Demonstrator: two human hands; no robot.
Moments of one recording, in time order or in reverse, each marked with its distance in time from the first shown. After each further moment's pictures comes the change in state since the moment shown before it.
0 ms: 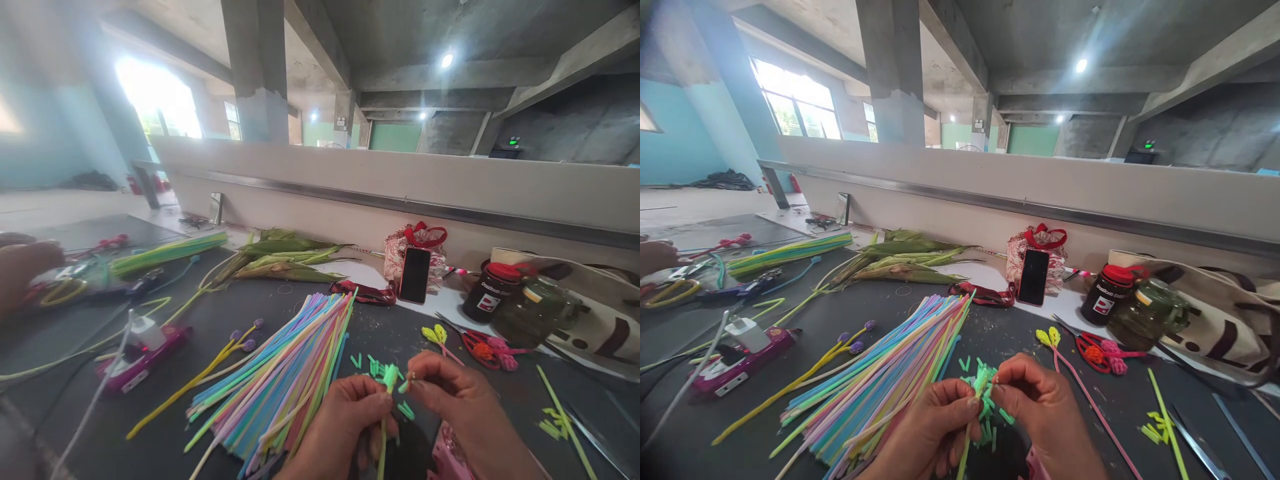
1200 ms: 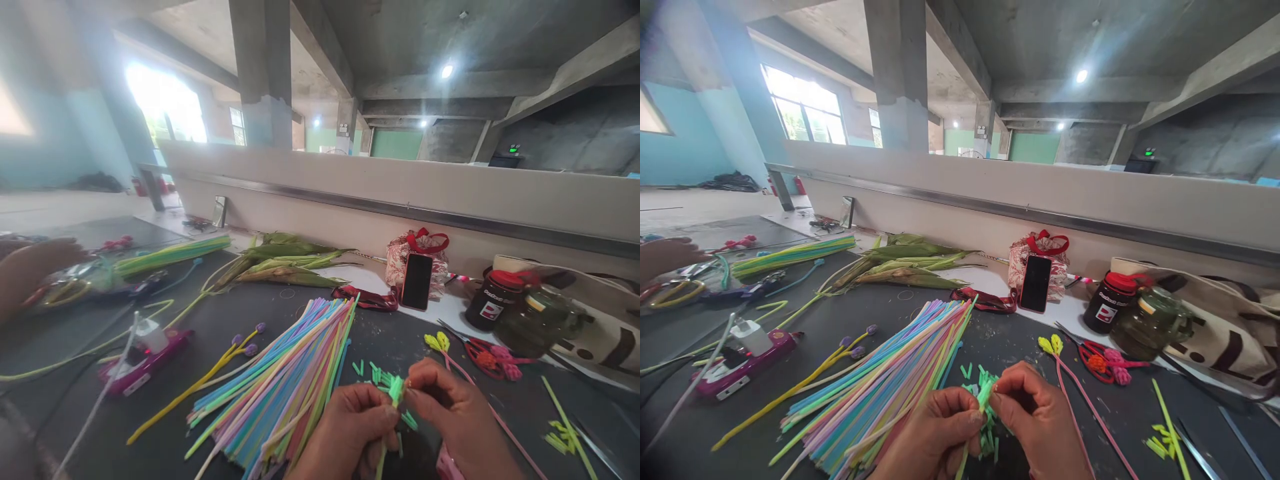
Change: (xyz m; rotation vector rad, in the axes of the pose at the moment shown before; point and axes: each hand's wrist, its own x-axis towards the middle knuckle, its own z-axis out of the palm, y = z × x) left_hand 0.004 -0.007 -0.004 0.030 0.006 0.066; right_hand 0.002 0.015 0.004 -0.186 0.022 -0.147
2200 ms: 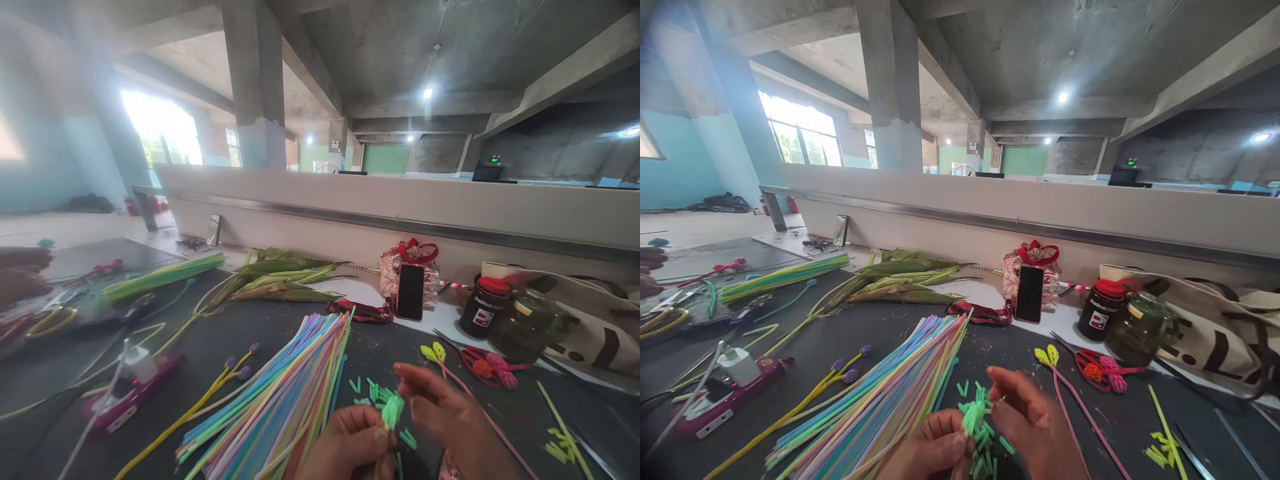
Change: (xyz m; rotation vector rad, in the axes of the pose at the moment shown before) left_hand 0.002 0.002 -0.012 -0.148 -0.220 -0.098; right_hand -0.003 -0.001 -0.003 0.245 0.010 0.103
